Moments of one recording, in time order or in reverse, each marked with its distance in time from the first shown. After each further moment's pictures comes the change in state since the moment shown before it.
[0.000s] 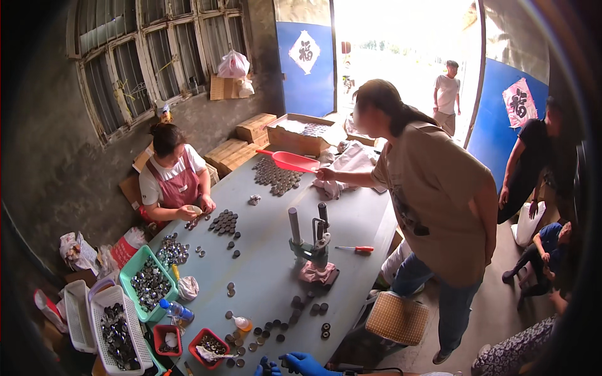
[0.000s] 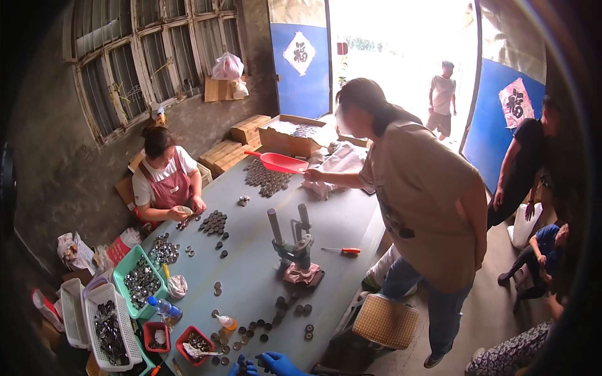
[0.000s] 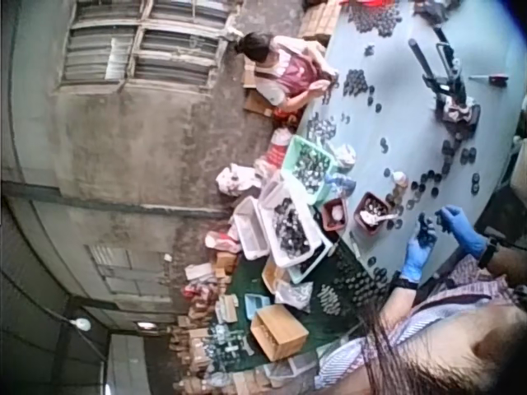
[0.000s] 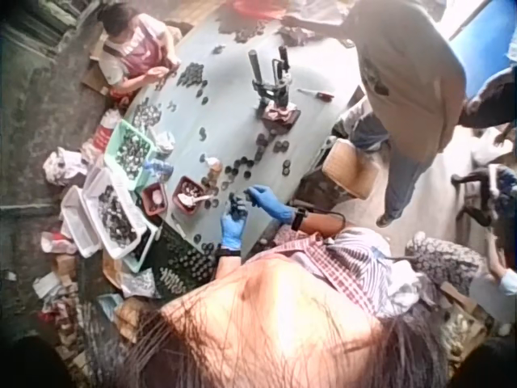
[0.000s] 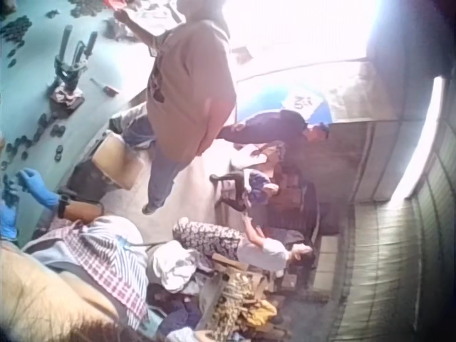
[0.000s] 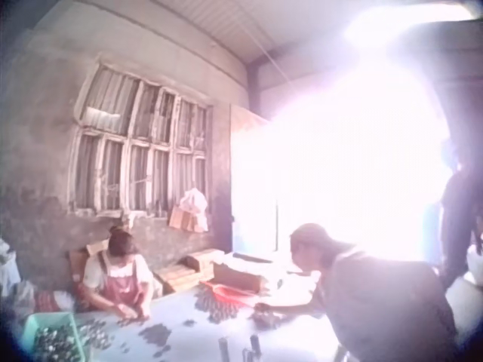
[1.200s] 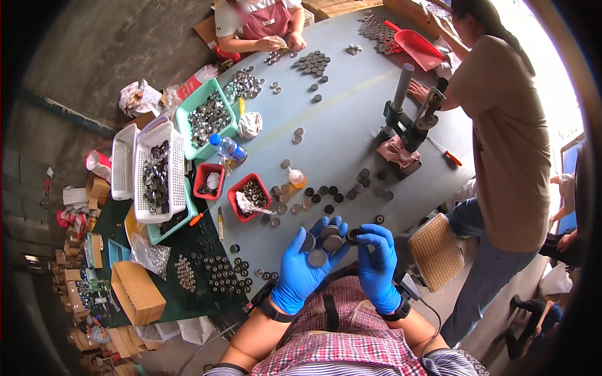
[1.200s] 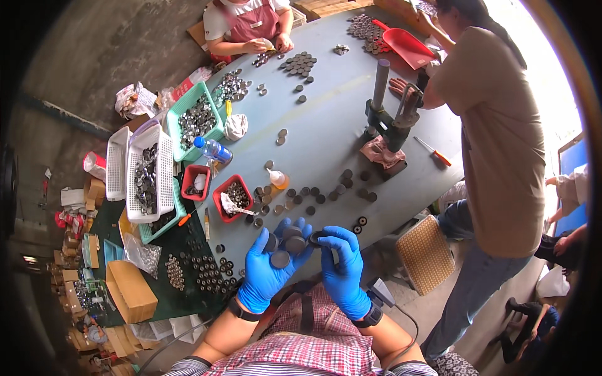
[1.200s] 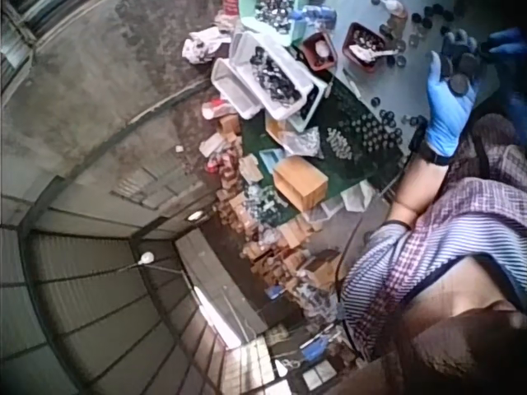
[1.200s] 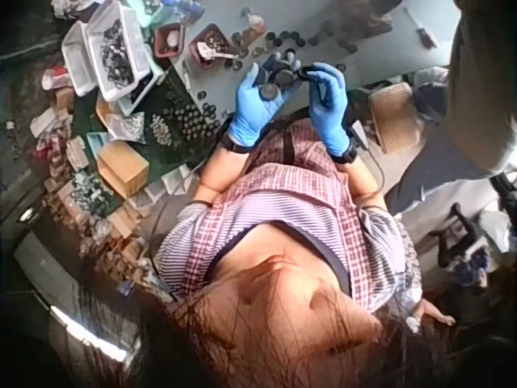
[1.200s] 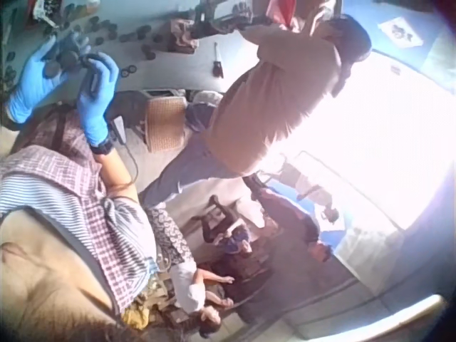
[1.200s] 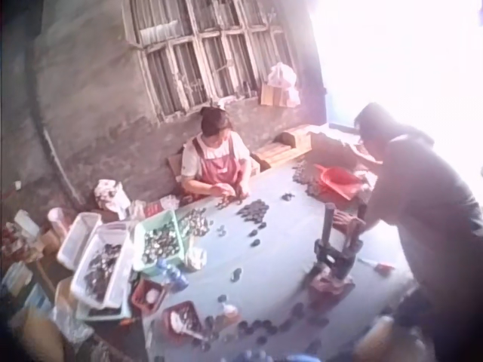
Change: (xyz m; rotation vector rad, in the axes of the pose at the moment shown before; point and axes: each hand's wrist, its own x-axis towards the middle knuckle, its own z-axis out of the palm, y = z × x) left_hand 0.001 -0.041 0.101 -0.202 -0.187 0.060; right_hand -0.025 -0.093 -0.024 -0.572 0.139 -0.844
